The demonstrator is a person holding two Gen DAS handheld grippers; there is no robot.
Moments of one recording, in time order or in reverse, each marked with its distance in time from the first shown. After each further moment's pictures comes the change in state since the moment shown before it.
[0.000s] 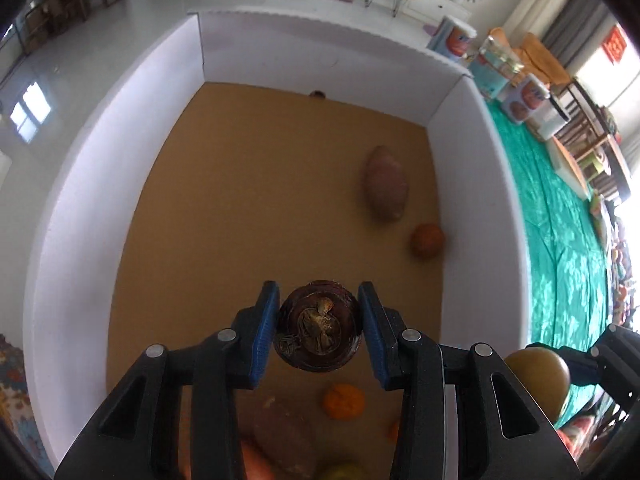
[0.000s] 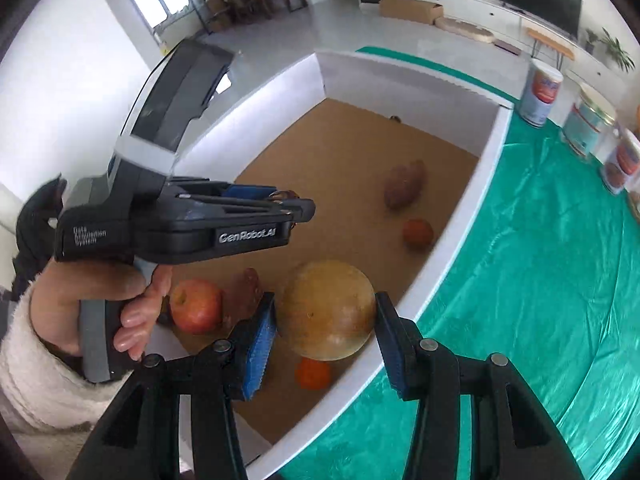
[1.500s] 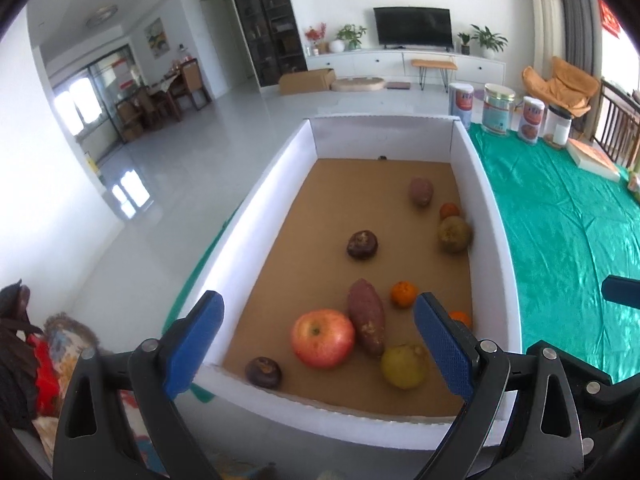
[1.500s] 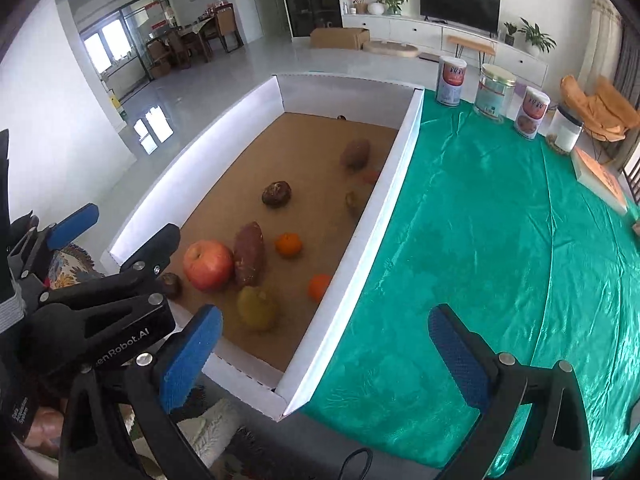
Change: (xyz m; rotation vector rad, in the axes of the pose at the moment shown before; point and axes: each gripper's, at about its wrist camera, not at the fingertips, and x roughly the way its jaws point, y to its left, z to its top) left arm -0.159 -0.033 -0.174 0.065 -0.419 0.376; right arm -0.095 0.051 -0.117 0.280 -0.168 -0.151
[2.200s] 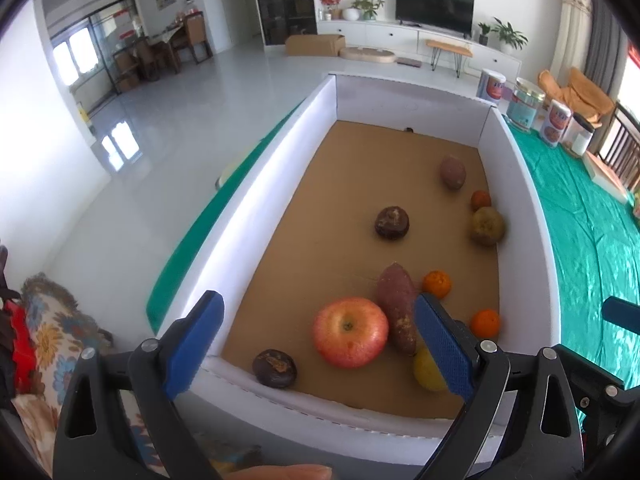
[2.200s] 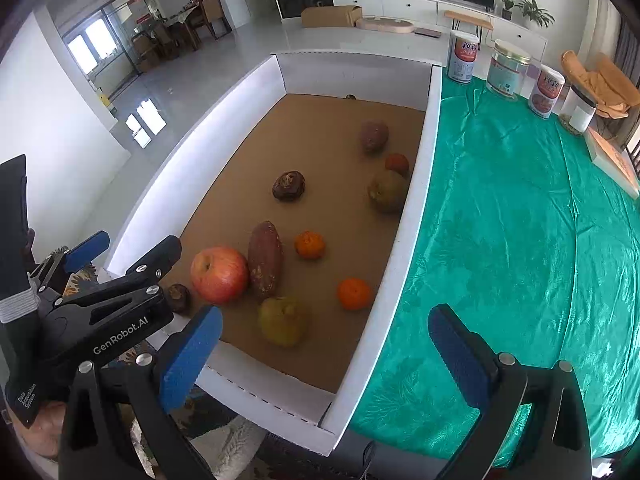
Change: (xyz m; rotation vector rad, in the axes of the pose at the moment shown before) left arm 0.044 0.049 0.000 -0.096 0.128 -0.053; right arm 0.029 0.027 0.019 0.039 0.067 0.015
